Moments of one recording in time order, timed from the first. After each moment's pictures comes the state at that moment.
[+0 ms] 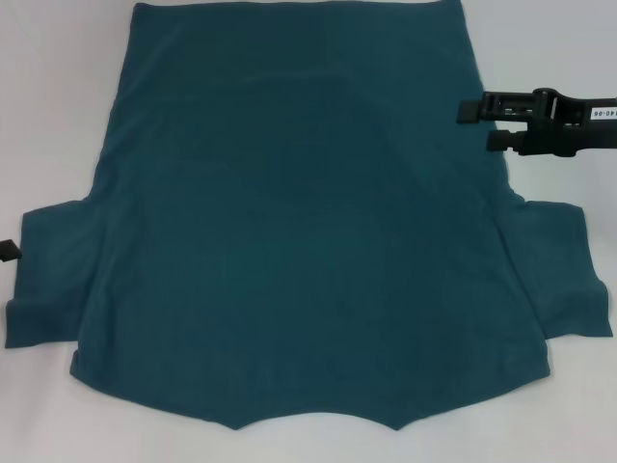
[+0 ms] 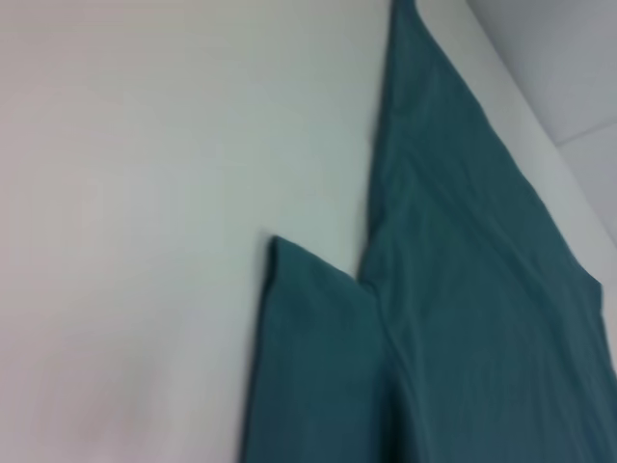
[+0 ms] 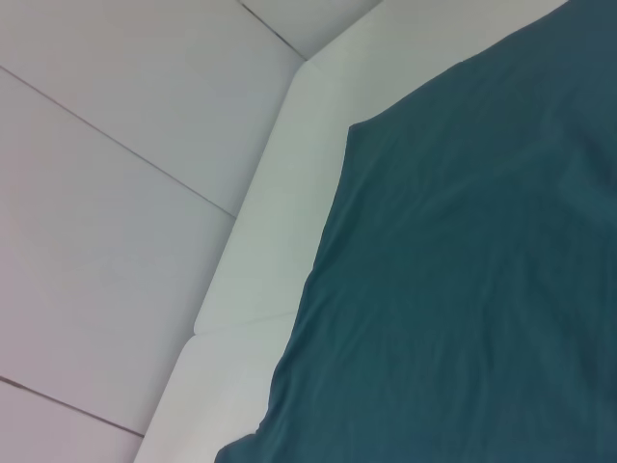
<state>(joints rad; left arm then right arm) -0.43 -2.02 0.19 0.86 2.38 1.45 -2.48 0.75 1.92 -0.65 -0.65 -2.08 -1.39 2.43</state>
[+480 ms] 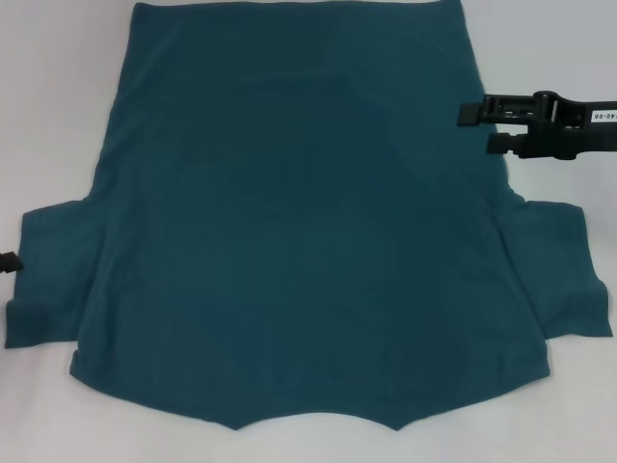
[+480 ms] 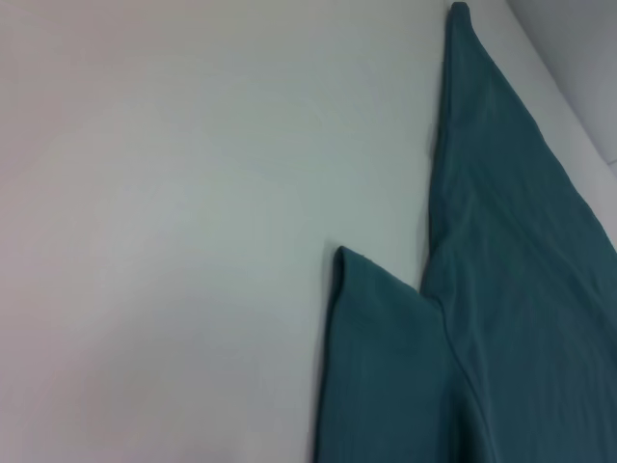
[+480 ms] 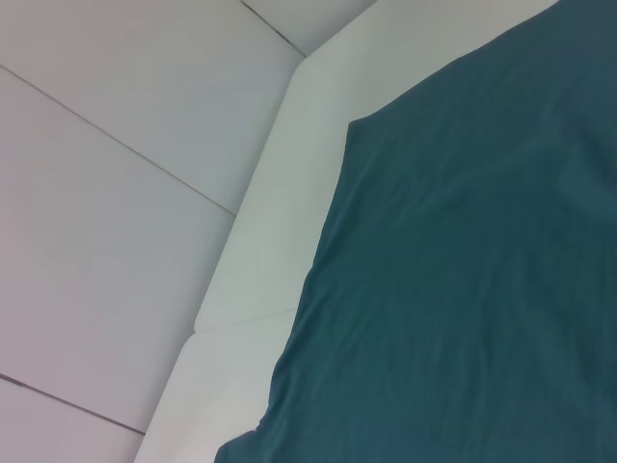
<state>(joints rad) -0.43 -2.02 0.20 0.77 2.39 1.33 -2.44 0.75 1.92 -0.65 -0.65 -2.08 -1.39 2.43</state>
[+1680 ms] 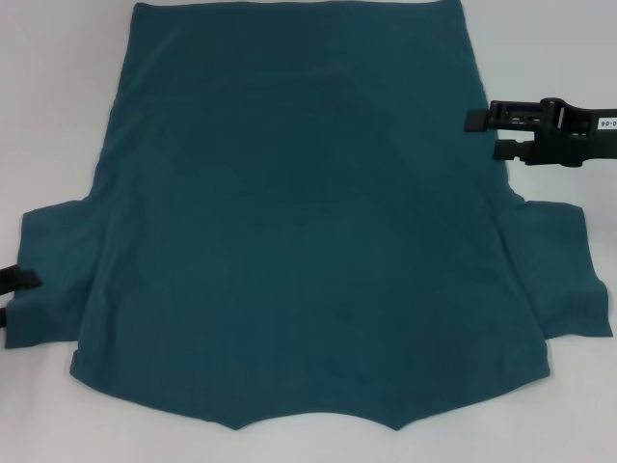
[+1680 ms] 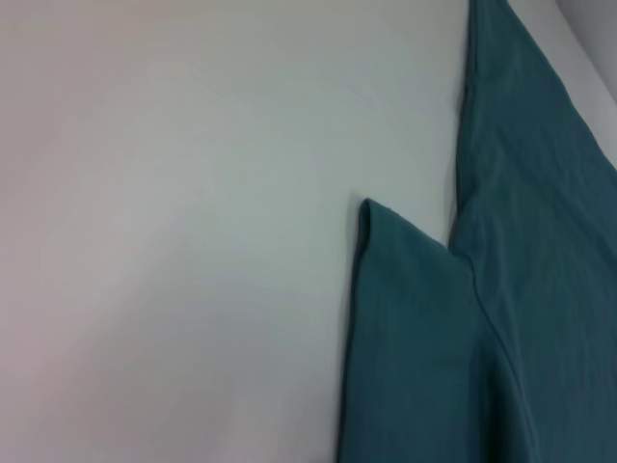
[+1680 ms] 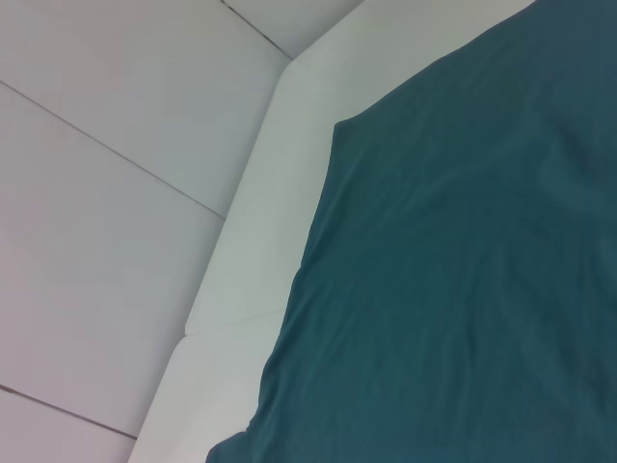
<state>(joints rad) -0.44 -2.02 0.22 0.71 2.41 1.28 -2.42 0.73 1.92 -0.65 -0.65 -2.08 -1.39 2.44</state>
